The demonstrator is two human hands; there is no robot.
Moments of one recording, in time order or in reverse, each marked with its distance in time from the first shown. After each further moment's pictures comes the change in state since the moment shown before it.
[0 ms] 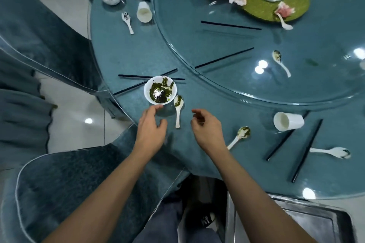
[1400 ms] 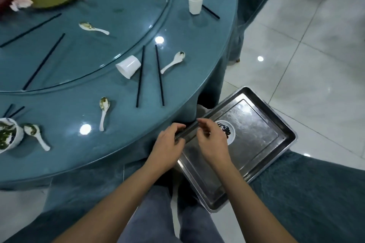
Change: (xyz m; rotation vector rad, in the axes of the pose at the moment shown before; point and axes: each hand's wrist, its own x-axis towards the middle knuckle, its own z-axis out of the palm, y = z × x) left_hand -0.247 0.069 0.279 0.395 -0.883 0.552; right_hand -0.271 0.277 -0.162 0.336 0.701 0.429
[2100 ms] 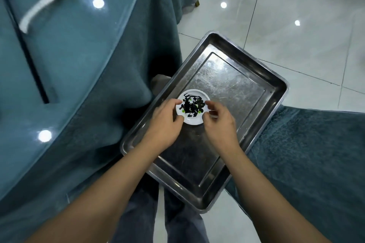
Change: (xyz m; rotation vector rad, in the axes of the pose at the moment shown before) left_hand 0.170 -0.057 0.188 0.097 -0.213 0.070; right_hand 0.096 0.222 -0.010 0.011 0.237 0.309
